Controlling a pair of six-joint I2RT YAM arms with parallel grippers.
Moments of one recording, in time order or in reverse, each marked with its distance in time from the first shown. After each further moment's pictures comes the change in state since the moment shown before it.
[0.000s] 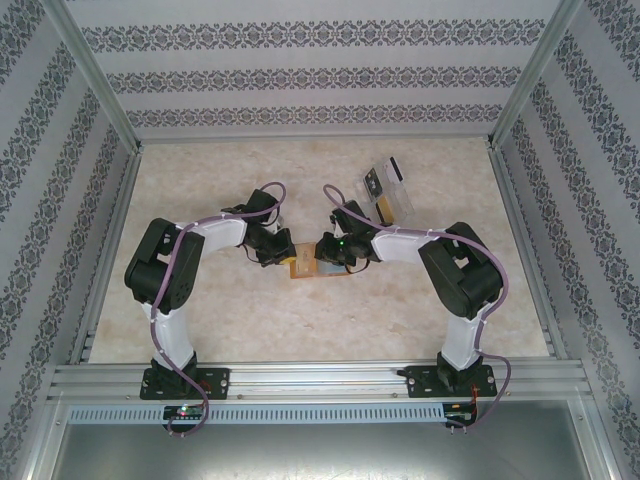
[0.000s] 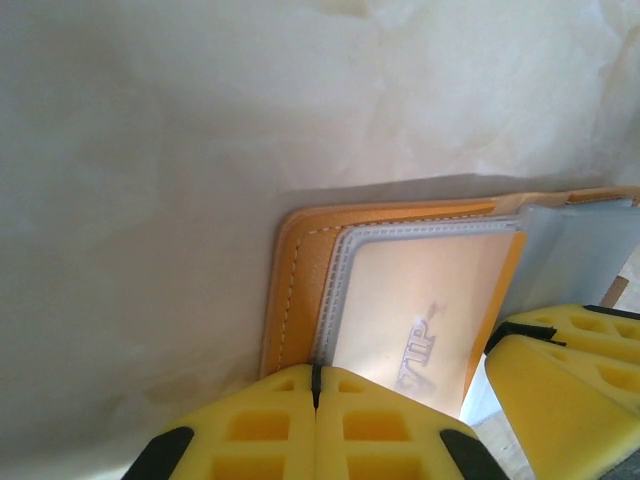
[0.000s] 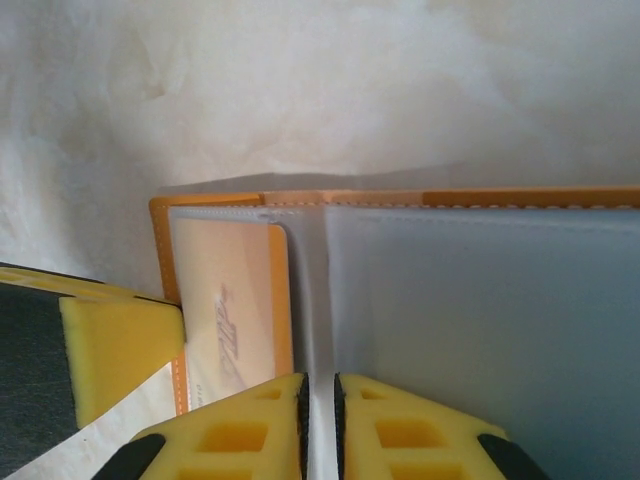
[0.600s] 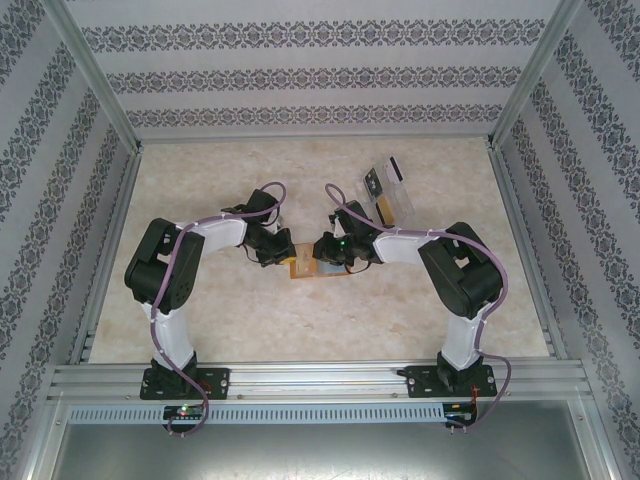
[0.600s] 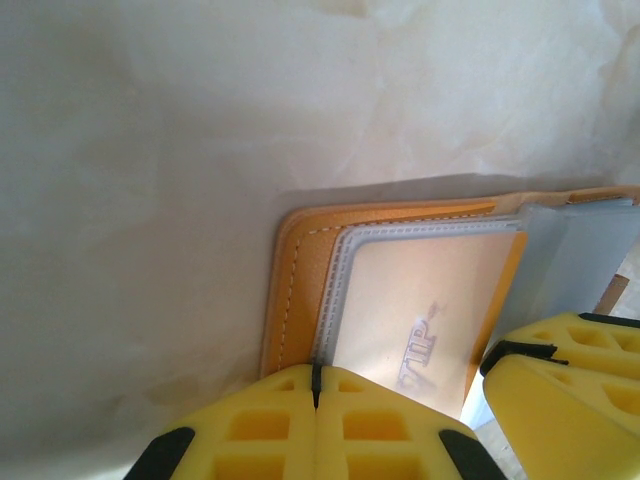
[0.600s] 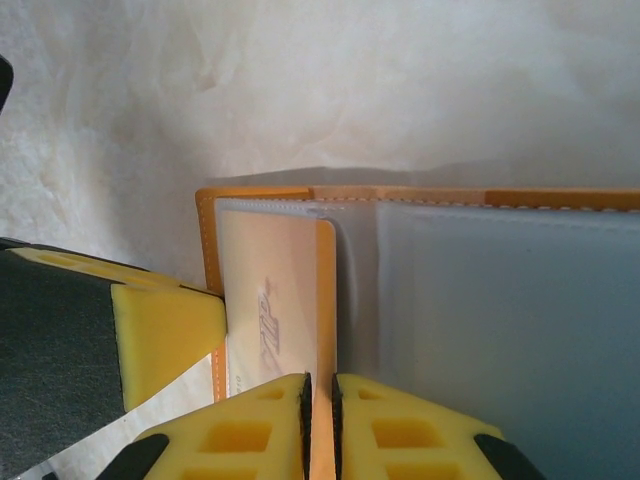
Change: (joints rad) left arm 0.000 0.000 0.000 0.000 0.000 0.003; right arm -0.007 0.000 -0.028 0.077 -0.071 0.011
